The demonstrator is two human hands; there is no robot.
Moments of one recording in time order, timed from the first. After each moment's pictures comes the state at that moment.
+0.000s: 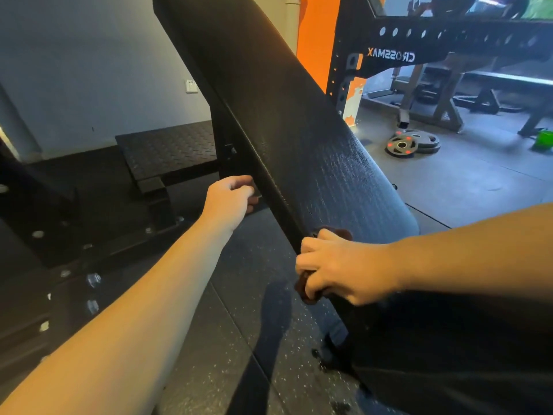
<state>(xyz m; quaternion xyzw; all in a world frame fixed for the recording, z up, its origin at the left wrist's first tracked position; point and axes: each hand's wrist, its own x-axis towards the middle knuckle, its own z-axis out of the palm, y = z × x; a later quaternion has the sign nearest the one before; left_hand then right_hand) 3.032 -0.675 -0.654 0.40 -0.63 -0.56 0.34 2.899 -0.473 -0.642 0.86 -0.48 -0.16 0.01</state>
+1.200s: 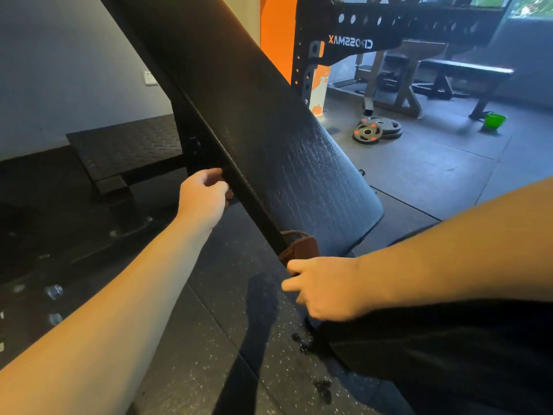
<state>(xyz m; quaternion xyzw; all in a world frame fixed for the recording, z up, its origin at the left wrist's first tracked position) 3.023 -0.658 -0.660 0.41 -0.65 -0.53 0.36 2.924 -0.447 -0.675 0.86 -0.34 -0.37 0.12</state>
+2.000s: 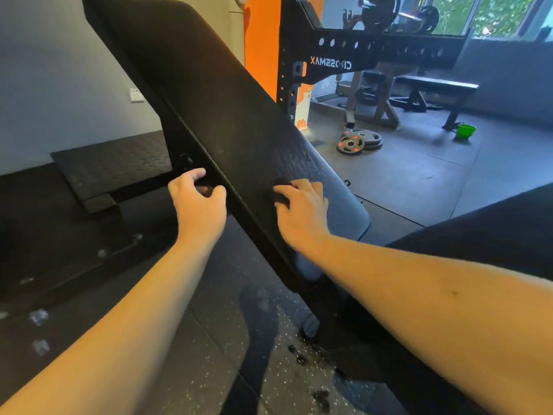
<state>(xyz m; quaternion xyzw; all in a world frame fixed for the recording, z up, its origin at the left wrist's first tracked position) 3.025 -0.649 -0.646 0.37 -0.66 -0.47 0.45 2.904 -0.526 -0.657 0.39 -0.86 0.31 0.12</state>
